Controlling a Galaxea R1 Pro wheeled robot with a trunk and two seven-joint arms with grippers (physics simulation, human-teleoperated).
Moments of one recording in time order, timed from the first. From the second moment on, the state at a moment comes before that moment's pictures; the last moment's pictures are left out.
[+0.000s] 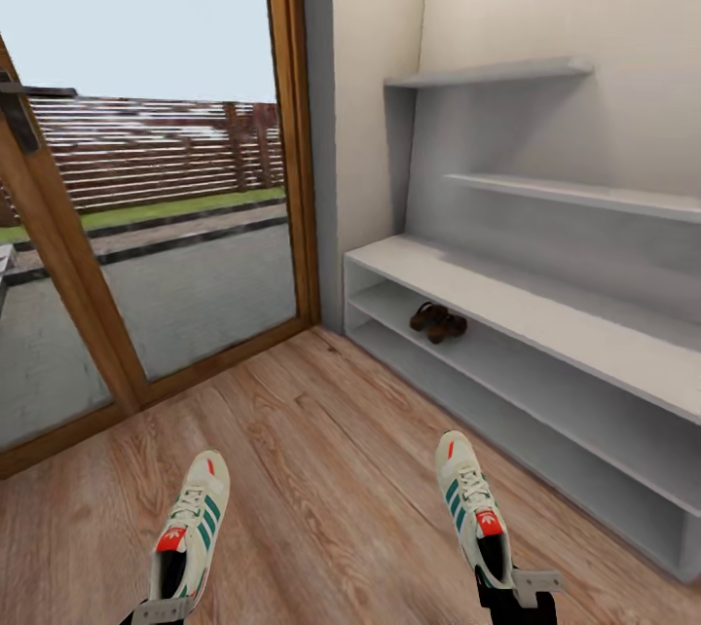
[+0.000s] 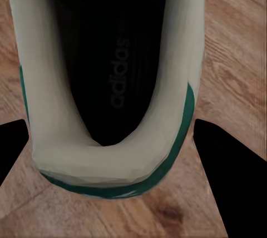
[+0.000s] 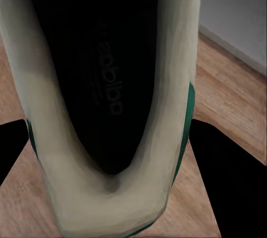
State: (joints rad) left arm -0.28 0.08 0.67 -0.25 -0.45 -0.55 -0.23; right arm -0.33 -0.07 -0.09 -0.24 0.08 -0.54 -0.02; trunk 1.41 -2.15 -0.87
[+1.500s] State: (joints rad) left arm -0.28 0.08 0.67 -0.25 -0.45 -0.55 -0.23; right arm -0.33 -0.07 -0.09 -0.24 0.08 -0.54 -0.02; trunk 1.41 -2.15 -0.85
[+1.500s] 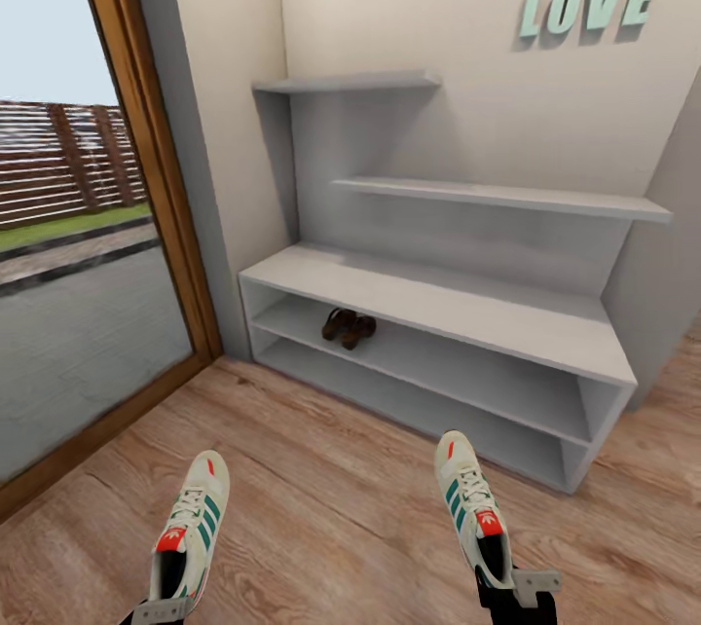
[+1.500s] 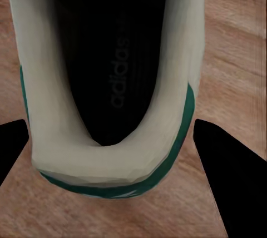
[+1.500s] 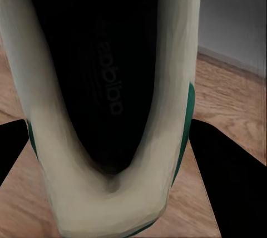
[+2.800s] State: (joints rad) left arm -0.28 0.08 0.67 -0.25 -0.45 -0.55 -0.23; right arm -0.33 -0.07 -0.09 -0.24 0.08 -0.54 -0.02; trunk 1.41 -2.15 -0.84
